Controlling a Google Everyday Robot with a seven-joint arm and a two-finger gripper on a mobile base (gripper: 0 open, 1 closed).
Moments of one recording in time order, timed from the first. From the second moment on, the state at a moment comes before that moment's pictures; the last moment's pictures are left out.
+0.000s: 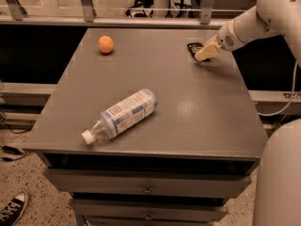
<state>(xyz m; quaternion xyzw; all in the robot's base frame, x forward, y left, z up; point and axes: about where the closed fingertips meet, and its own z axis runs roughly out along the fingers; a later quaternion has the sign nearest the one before) 0.762 -0.222 0.858 -0.41 0.83 0.10 0.37</state>
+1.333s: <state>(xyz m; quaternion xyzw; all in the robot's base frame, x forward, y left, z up) 0.767 -0.183 0.886 -0.44 0.79 0.13 0.39</state>
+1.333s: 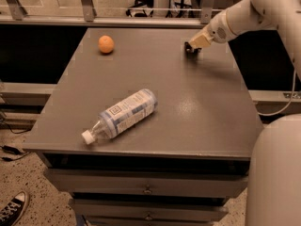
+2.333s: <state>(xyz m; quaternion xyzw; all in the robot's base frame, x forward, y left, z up) 0.770 -0.037 0.904 -0.56 0.70 0.17 0.41</state>
